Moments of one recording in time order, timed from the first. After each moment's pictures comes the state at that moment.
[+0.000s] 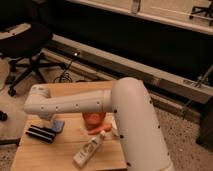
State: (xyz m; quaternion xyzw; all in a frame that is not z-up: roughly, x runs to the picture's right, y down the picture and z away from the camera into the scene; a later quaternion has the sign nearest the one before) arm -0.318 0.152 0.825 0.05 -0.23 -0.97 0.06
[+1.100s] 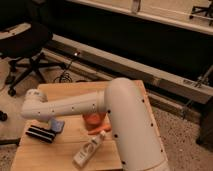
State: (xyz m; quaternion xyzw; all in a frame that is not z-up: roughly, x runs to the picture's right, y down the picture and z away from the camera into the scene) arm -0.332 0.156 0.838 0.04 -0.20 -0.98 0.06
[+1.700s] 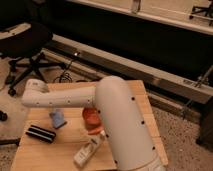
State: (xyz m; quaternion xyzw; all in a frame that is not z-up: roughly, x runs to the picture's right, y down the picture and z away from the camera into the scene) arm -0.314 0.063 0.880 -0.01 -0.11 -0.99 0.08
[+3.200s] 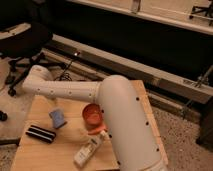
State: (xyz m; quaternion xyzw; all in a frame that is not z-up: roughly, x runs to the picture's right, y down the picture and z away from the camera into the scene) arm -0.281 0.038 0.860 -0.07 -0.15 -0.97 0.19
